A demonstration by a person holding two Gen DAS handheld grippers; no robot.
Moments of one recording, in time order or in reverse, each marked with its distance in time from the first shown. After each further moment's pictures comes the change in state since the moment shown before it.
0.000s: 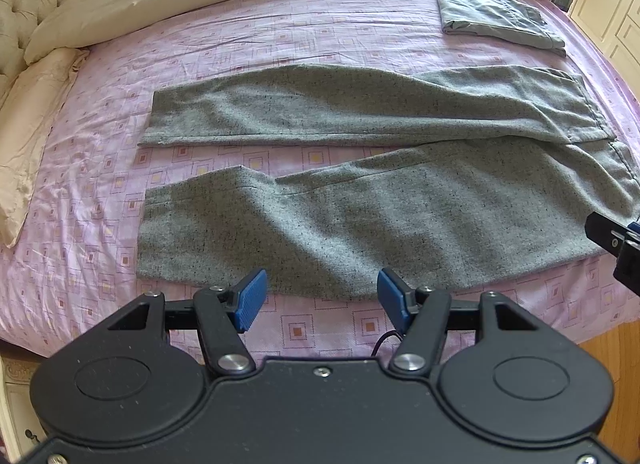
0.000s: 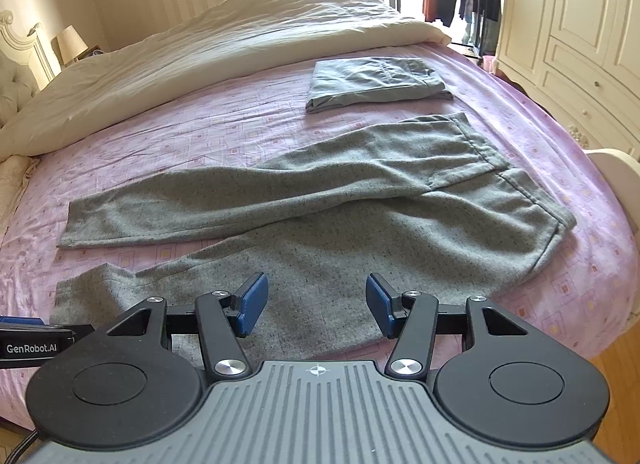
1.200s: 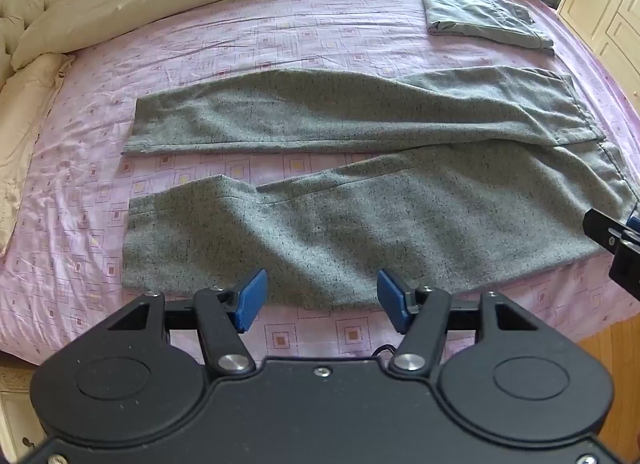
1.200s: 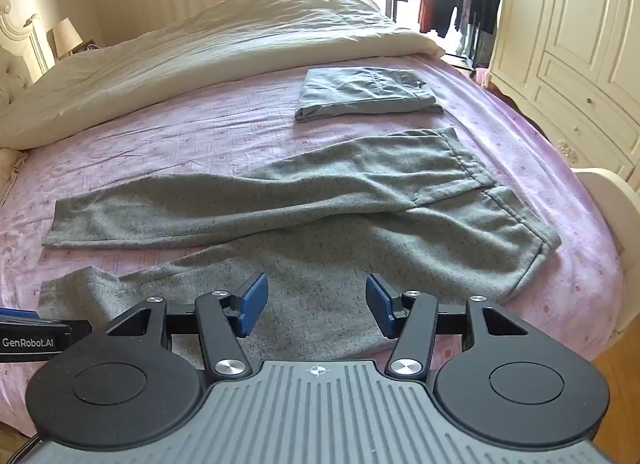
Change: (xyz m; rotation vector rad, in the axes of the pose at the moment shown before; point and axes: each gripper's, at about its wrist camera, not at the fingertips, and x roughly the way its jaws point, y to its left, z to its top) left arm 0.000 -0.008 0.013 0.024 0.007 -0.012; right arm -0.004 -0.004 0.013 -0.025 -0.016 -0.036
